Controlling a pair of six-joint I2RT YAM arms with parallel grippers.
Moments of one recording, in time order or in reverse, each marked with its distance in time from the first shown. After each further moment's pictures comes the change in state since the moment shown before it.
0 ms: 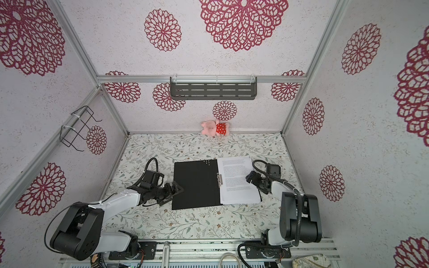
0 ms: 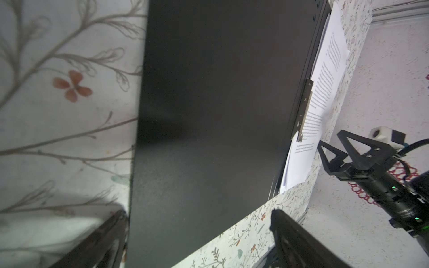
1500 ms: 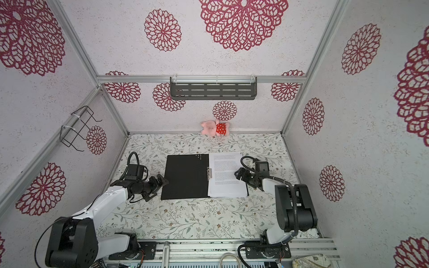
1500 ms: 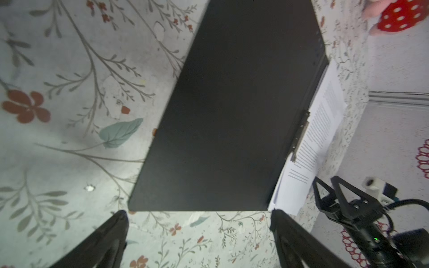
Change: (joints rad) left arm 0.232 -0.045 0.144 -0.294 -0.109 0.084; right arm 0.160 0.111 0.034 0.185 -0.056 0.048
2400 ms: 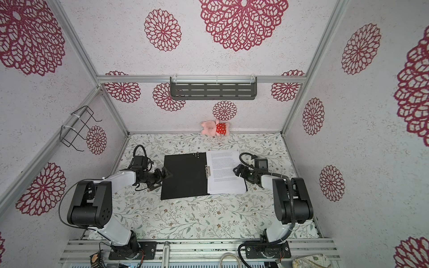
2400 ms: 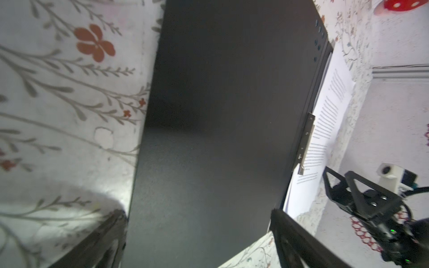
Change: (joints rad) left arm 0.048 0.322 0.145 0.186 0.161 0.139; right arm -0.001 0.090 0.060 0.063 -0.031 -0.013
